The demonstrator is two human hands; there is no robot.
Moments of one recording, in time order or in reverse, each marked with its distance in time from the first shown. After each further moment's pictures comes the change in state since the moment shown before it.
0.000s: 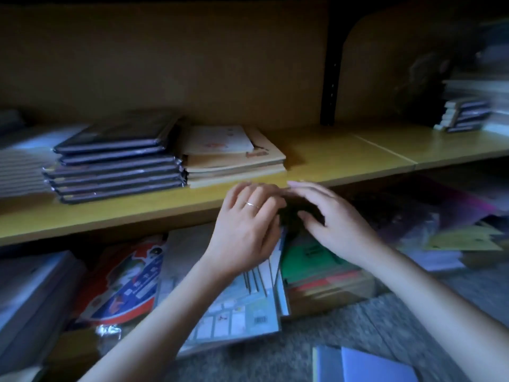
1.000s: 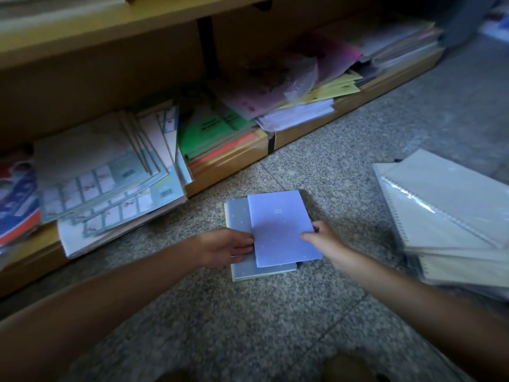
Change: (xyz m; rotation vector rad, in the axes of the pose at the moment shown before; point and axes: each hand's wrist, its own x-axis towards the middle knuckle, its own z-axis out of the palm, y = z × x) left_hand -0.172 0.172 0.101 -1.641 -1.404 -1.703; right_hand -0.337 0.063 0.061 0.446 -0.098 1.443
